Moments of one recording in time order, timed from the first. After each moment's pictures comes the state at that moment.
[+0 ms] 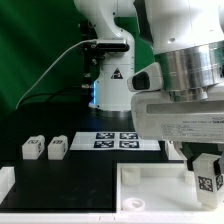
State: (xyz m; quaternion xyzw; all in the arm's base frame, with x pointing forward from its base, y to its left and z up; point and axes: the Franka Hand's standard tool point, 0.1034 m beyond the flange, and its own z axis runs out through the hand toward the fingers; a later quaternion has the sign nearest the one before) arm 0.634 0.105 0.082 -0.91 0.41 -0.01 0.11
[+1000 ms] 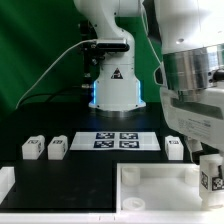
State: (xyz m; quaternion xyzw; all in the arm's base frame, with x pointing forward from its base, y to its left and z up) arm 0.626 0.119 0.081 -0.83 0.55 0.01 0.10
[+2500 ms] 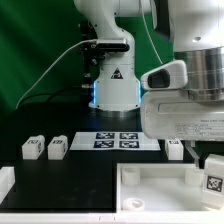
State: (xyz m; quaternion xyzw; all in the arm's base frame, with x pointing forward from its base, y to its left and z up) arm 0.631 0.121 0.083 -0.93 0.35 0.00 0.09
